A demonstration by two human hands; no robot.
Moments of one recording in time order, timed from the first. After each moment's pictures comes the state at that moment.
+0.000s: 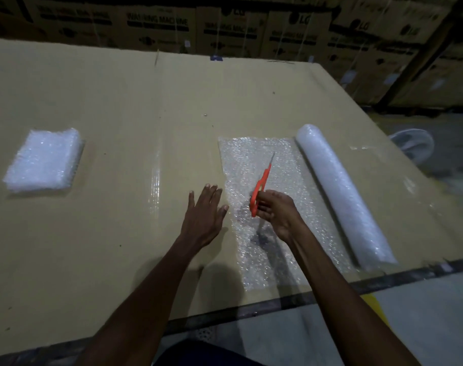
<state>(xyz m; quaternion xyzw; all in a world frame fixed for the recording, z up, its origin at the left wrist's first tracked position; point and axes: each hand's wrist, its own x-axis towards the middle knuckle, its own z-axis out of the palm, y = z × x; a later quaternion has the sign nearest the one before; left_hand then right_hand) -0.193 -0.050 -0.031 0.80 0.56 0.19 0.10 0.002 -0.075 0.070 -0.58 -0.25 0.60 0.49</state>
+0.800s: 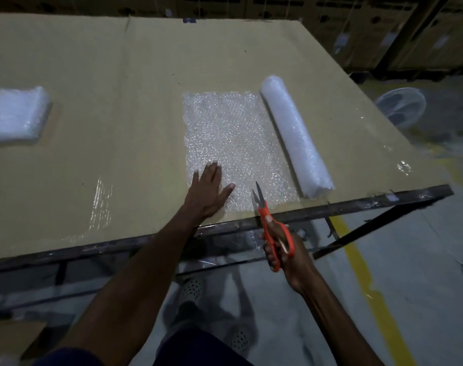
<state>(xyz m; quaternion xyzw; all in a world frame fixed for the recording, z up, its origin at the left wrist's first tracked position) -0.070 -0.154 -0.043 0.81 0.55 0.10 0.16 0.126 -0.331 0.037 -0.61 -0.26 0.62 0.41</state>
